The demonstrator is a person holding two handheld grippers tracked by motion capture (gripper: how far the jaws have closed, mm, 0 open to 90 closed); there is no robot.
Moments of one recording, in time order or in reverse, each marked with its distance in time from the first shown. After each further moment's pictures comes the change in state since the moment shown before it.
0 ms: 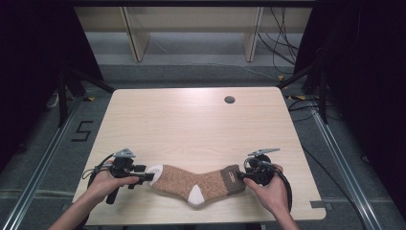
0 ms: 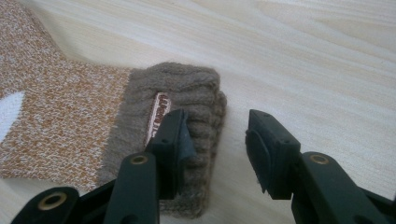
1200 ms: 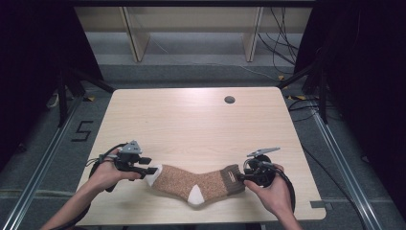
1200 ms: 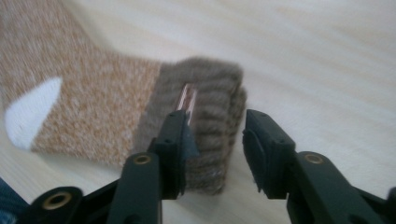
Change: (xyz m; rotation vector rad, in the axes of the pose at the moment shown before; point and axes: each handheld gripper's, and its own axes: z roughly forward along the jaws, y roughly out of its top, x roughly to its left) left arm -0.017 0.036 -0.018 -0.036 0.006 0.237; right arm 0.011 0.005 -0.022 -0.007 0.021 -0.038
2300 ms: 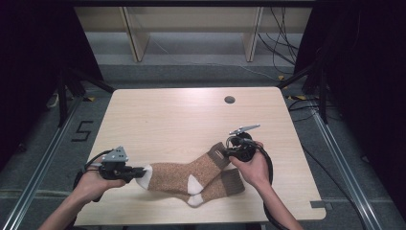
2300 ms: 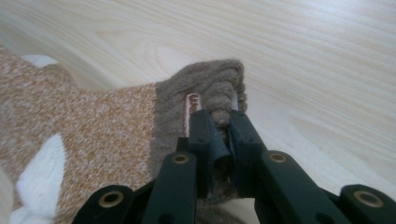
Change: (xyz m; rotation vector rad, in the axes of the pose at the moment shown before) left arm -0.012 -0.015 -0.036 0.010 -0.010 0.019; right arm 0.010 0.067 0.039 -0.033 0.058 -0.031
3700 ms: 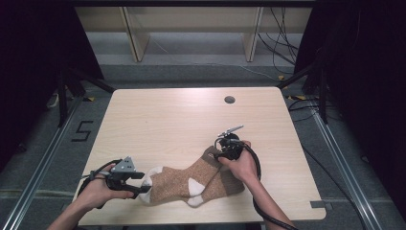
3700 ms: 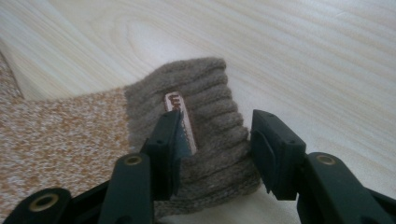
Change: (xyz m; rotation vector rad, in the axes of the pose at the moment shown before) left arm -0.012 -0.029 0.027 0.118 -0.013 0.060; right arm -0.006 0.007 0.060 0.075 -0.063 -0.092
